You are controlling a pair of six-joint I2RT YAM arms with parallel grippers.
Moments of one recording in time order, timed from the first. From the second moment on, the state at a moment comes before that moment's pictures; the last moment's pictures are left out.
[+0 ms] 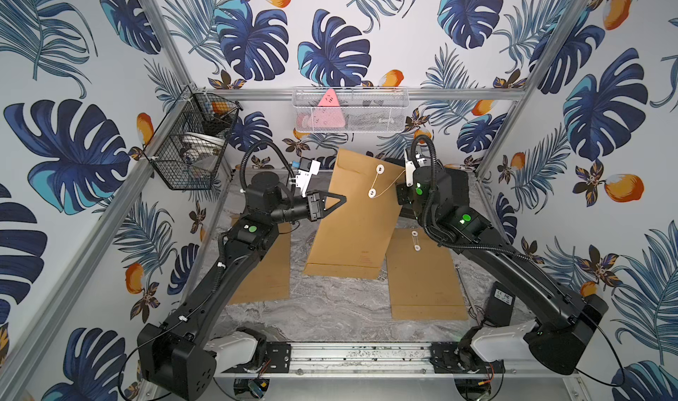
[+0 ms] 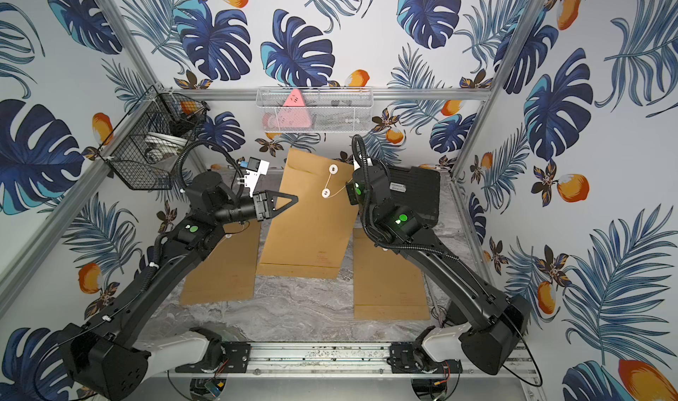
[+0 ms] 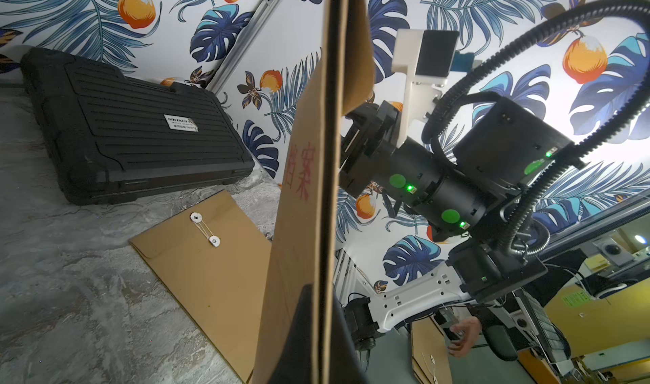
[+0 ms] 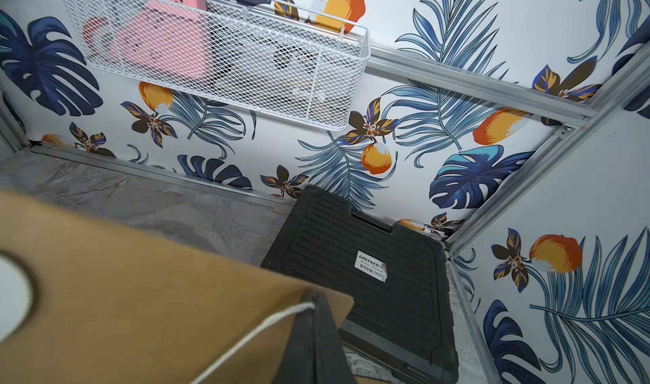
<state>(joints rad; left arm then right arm) -0.28 1.21 1.14 -0.03 0.91 -0.69 0.70 1.37 1.46 -0.37 0.67 -0.05</state>
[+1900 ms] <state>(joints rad) -0.32 1.19 1.04 -0.01 0.91 -0.70 0.69 1.59 1.92 -0.77 0.17 0.13</state>
